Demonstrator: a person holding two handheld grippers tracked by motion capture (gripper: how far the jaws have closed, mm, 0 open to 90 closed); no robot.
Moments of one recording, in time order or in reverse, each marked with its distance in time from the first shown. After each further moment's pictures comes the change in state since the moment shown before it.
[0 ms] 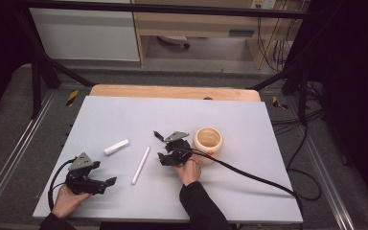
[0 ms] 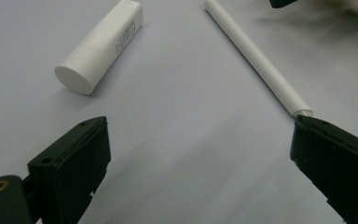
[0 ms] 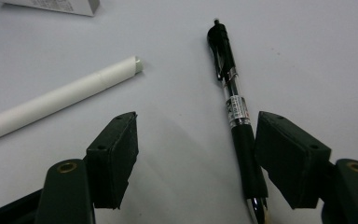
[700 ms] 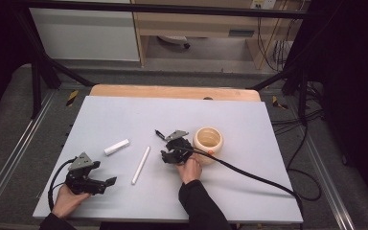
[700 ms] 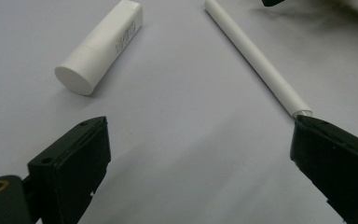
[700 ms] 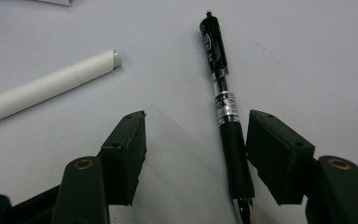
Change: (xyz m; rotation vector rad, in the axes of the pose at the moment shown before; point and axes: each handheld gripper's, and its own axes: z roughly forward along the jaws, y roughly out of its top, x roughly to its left) left arm 0.000 0.000 0.000 -0.002 -0.001 -0.001; right arm -0.005 0.000 0.005 0.023 -0.046 -0.013
